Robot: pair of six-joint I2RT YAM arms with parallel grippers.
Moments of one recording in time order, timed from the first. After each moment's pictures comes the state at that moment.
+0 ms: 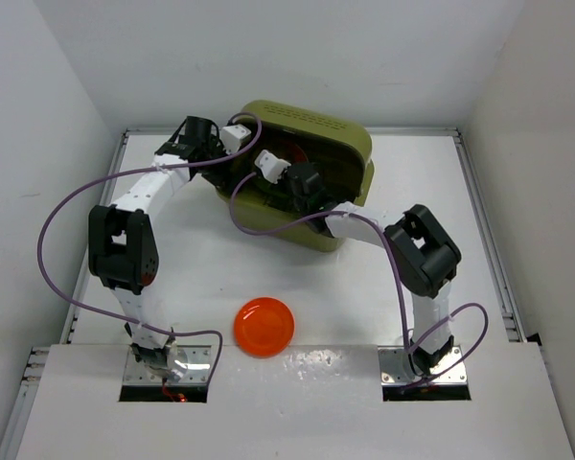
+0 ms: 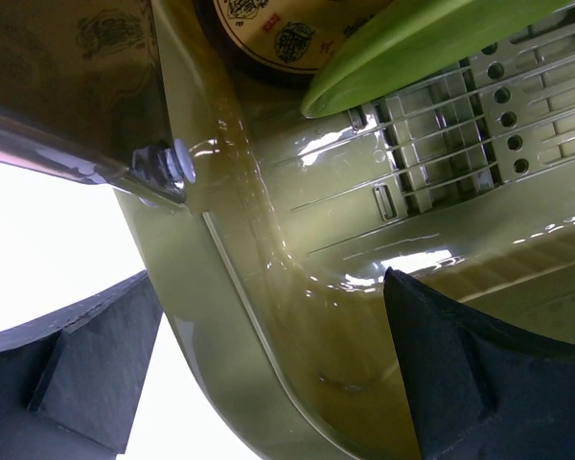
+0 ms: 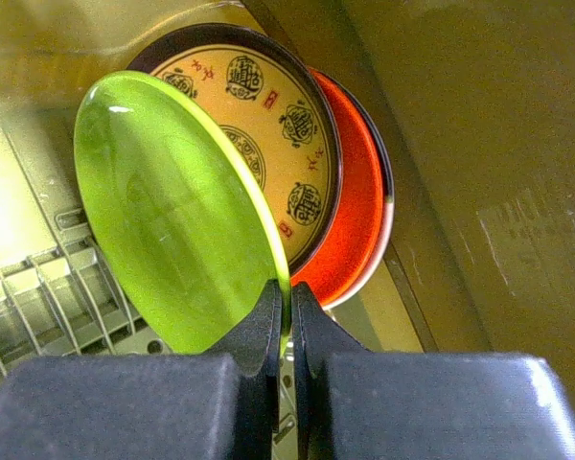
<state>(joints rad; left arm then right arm) -0.19 1.84 1.55 -0.56 0.28 0.40 0.69 1.97 1.24 0.46 0.31 -0.67</state>
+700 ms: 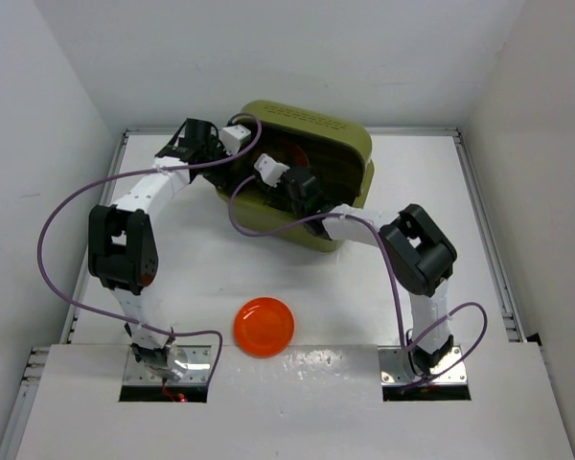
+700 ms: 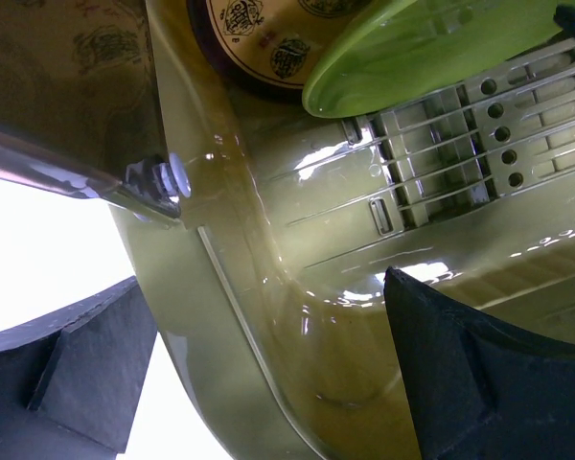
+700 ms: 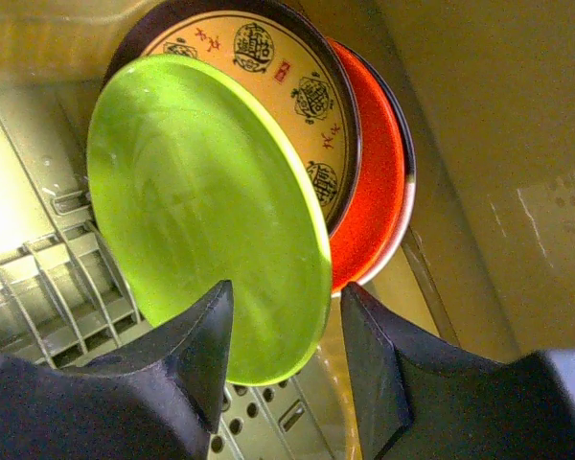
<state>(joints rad) -0.18 1.83 1.52 -0.51 0.30 0.39 0.70 2.00 1.23 0.47 0.36 -0.66</state>
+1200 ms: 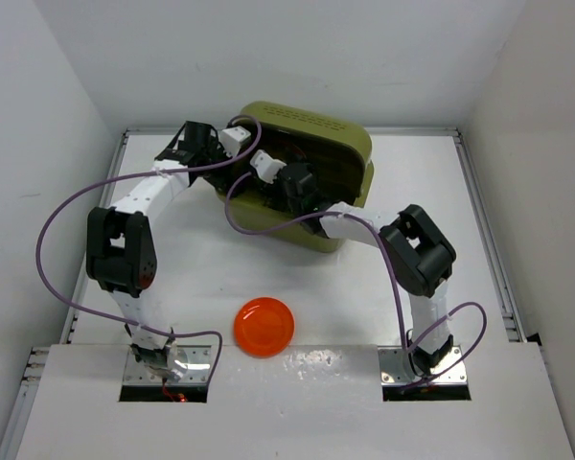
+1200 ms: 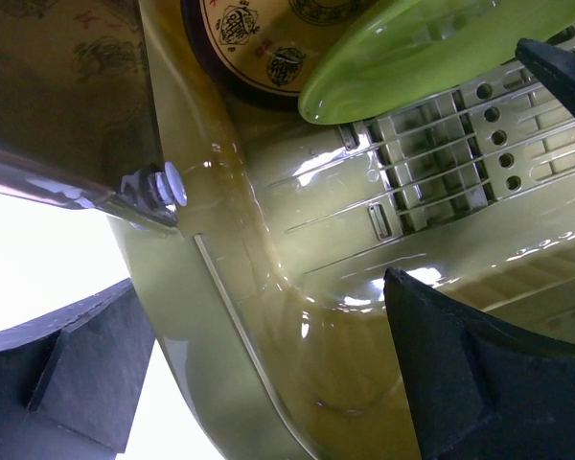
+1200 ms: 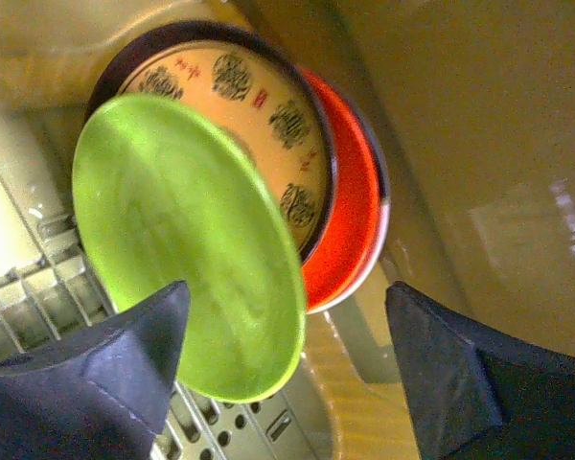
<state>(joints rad) -0.18 1.81 1.48 -0.47 0.31 0.38 0.71 2.00 1.26 0.45 0.39 -0.68</state>
